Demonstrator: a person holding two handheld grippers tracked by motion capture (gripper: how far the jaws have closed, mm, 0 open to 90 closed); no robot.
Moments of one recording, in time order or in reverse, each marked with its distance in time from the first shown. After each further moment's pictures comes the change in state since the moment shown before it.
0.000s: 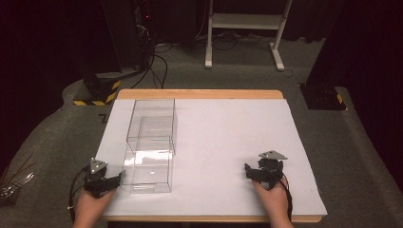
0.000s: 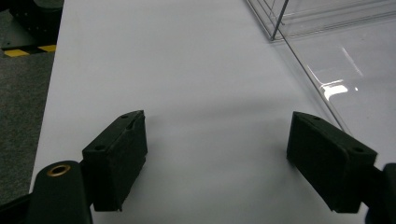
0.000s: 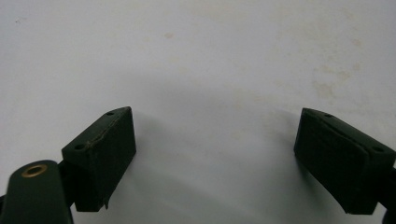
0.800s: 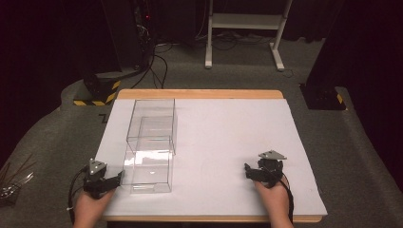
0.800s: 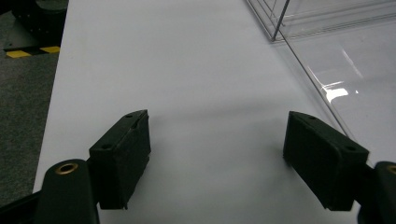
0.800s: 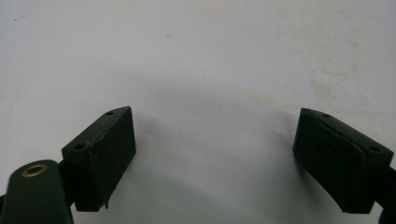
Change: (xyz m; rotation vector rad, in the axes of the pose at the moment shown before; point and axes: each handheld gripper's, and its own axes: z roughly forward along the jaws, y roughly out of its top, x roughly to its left) left arm 0.000 -0.002 -0.002 -0.010 0.005 -0.001; right arm 0.002 0.001 -0.001 0.003 -0.012 -0.006
